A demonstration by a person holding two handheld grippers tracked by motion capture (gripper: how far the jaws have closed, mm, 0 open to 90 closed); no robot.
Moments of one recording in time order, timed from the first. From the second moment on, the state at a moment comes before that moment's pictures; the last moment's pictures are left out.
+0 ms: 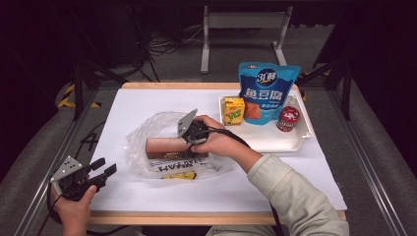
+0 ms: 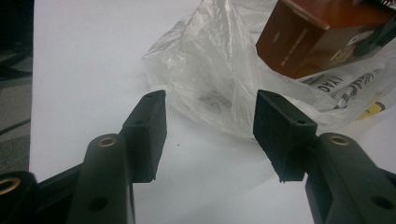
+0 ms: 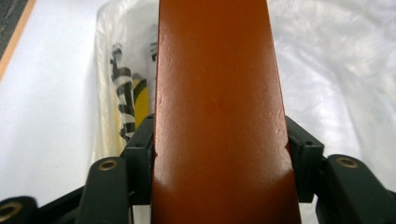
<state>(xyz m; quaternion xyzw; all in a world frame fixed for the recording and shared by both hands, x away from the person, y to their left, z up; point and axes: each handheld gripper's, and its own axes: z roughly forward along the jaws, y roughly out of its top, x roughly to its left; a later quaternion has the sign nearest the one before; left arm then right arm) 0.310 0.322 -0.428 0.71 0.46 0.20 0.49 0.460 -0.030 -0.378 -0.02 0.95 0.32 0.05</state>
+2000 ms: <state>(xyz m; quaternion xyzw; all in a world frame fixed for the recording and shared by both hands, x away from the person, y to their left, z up) 0.355 0.283 -0.425 0.74 0.42 0.18 0.49 0.456 -0.191 -0.295 0.06 0.92 0.35 0.14</state>
